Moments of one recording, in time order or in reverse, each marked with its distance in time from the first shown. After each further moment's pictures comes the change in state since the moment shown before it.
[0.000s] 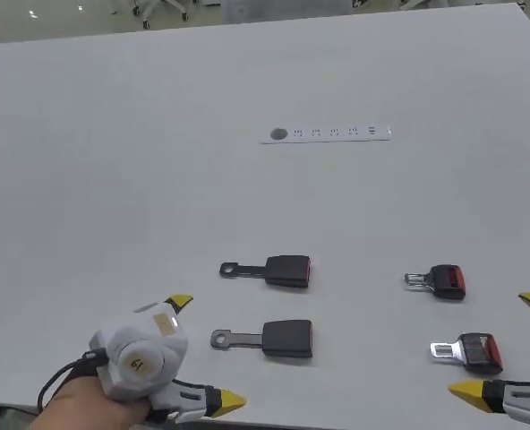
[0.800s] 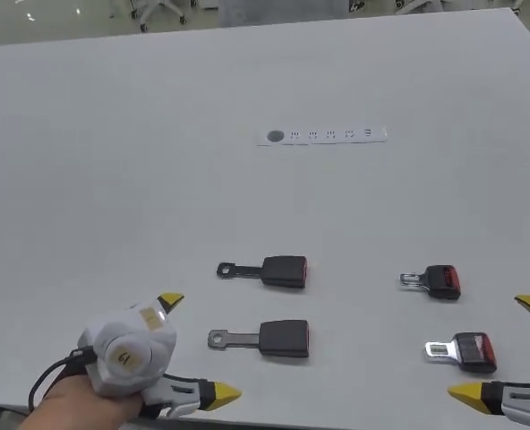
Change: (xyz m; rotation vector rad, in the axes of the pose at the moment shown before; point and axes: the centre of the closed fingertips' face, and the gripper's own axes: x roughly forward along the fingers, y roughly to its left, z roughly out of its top) left arm -0.006 0.007 0.002 -0.046 -0.026 0.021; right arm -0.005 0.002 -0.001 -0.014 0.007 0.003
